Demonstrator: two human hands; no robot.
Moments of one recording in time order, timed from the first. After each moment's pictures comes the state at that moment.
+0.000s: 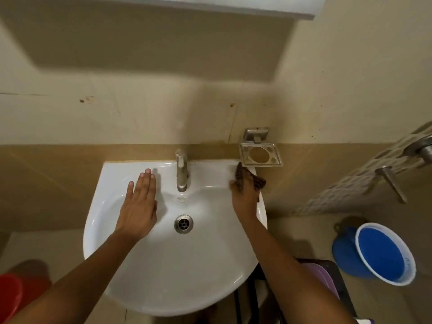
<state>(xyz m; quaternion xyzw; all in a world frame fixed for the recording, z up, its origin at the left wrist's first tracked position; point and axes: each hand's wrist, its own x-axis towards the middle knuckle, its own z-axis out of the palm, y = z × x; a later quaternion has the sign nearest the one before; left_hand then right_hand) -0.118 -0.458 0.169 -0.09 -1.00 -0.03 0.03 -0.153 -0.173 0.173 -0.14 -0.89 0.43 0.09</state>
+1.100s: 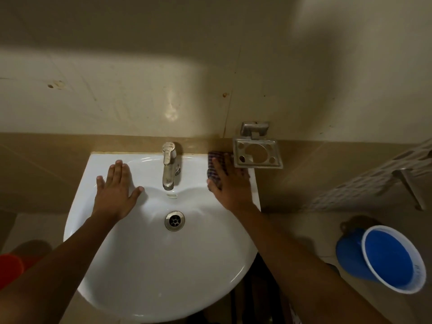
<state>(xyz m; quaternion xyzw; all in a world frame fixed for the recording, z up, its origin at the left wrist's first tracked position) -0.158 -0.482 0.149 0.04 -0.99 -0.05 -0.07 -0.200 -0.150 0.140 0.12 -0.99 0.09 0.02</state>
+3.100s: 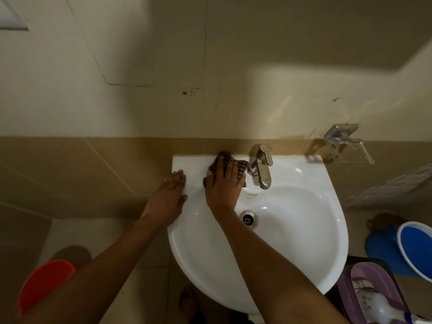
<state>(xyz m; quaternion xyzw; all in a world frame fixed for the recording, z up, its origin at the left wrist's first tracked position) -0.139 -0.608 0.167 -0.11 -0.98 -0.16 -0.07 -0.180 -0.440 0.133 -0.06 -0.98 0.17 0.09</state>
